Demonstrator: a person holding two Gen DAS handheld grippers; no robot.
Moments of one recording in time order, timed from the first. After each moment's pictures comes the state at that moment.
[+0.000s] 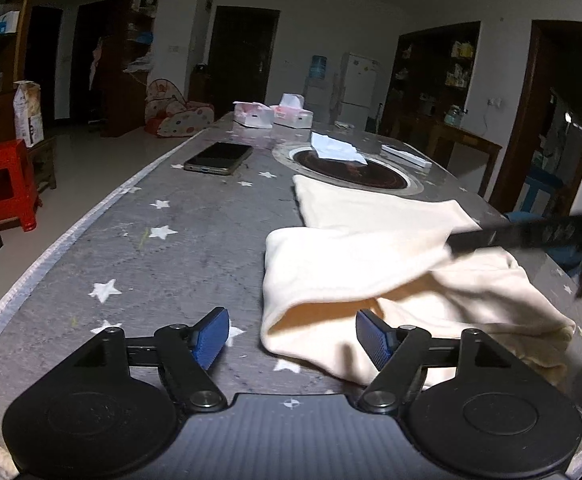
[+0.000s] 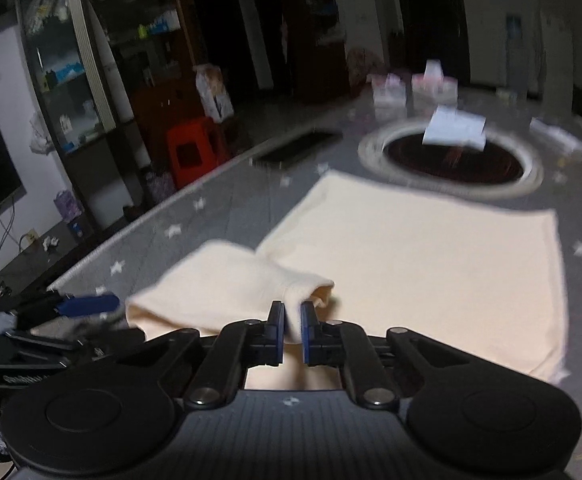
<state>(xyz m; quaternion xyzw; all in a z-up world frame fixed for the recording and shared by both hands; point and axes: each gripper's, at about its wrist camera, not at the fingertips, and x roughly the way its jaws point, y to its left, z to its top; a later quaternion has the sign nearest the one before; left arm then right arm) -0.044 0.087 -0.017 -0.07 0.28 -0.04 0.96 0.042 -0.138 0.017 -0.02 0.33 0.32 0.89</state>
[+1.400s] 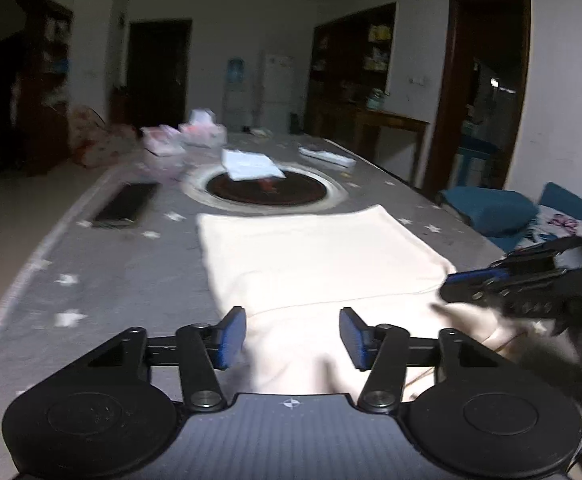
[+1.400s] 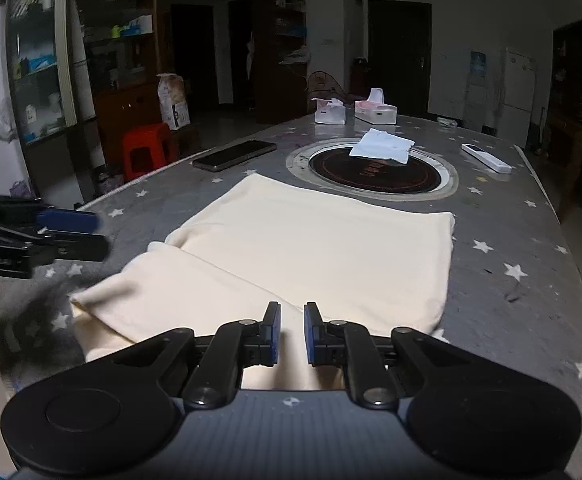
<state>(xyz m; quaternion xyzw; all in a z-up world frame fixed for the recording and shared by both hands) 0.009 0.046 0.010 -0.01 0.27 -0.17 0.95 0.023 -0.195 0.001 -0.06 0.31 0.26 0.91</state>
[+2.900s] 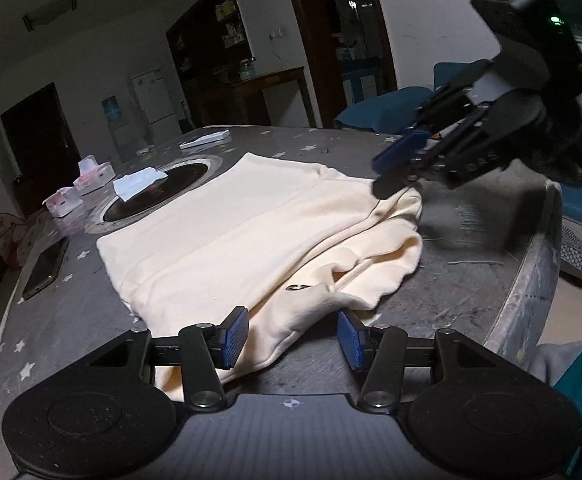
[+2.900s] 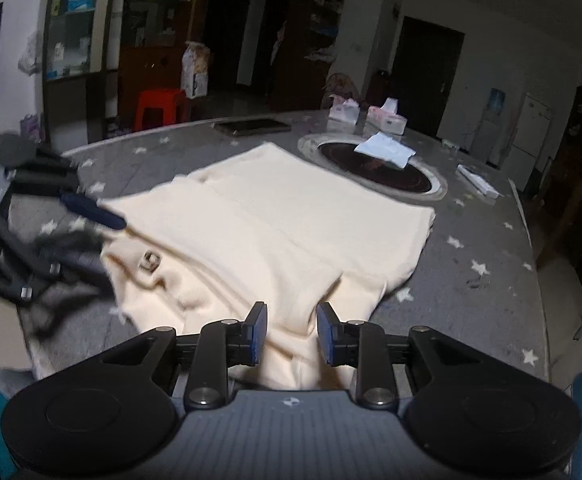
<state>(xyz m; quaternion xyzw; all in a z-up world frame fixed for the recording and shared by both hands) -0.065 -0.010 -0.026 0.21 0.24 -0.29 0.90 -0.045 -0.217 0.002 -0.17 0.28 0.26 0.91</state>
